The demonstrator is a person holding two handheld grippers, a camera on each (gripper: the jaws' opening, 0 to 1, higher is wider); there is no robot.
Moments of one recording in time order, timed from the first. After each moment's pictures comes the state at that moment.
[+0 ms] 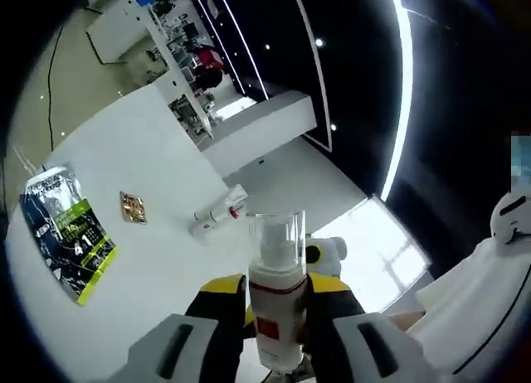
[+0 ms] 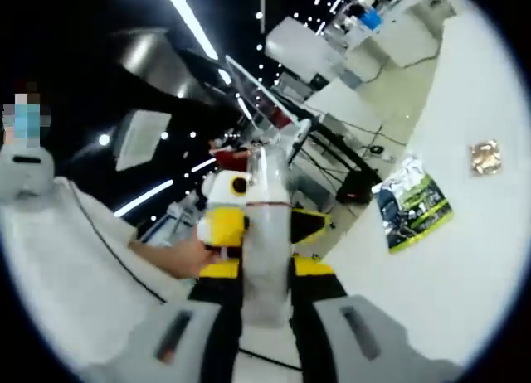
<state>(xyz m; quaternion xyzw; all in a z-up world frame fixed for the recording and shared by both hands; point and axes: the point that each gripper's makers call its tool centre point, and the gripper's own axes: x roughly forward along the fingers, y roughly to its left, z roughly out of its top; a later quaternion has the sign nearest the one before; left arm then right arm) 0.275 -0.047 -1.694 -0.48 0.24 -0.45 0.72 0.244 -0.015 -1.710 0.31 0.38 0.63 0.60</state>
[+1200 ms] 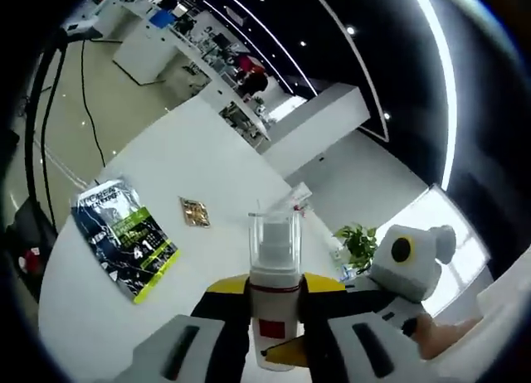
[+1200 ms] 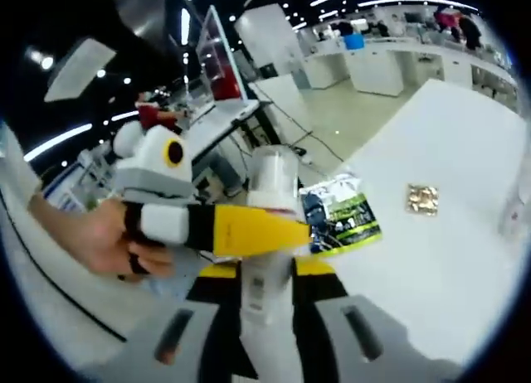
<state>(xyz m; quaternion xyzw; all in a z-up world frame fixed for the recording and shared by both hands) 0.295 -0.030 -1.745 -0.41 0.30 -0.31 0.81 0.270 -0.009 -1.760 0.06 0.39 0.52 0.76</state>
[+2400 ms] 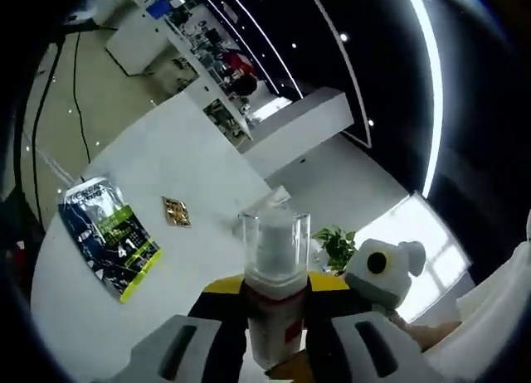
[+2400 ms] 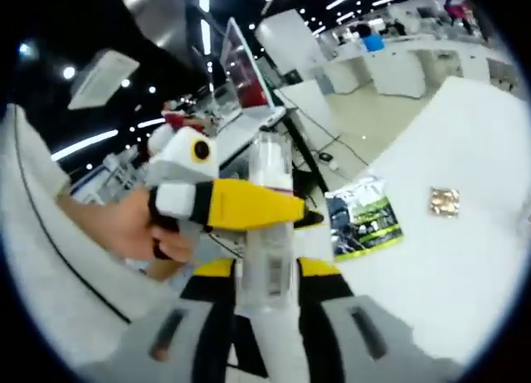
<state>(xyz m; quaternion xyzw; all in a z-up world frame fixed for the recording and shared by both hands) 0.297 -0.028 -1.730 -0.41 0.30 -0.31 0.81 0.256 -0.002 -1.759 0.02 0.37 0.54 0.76</state>
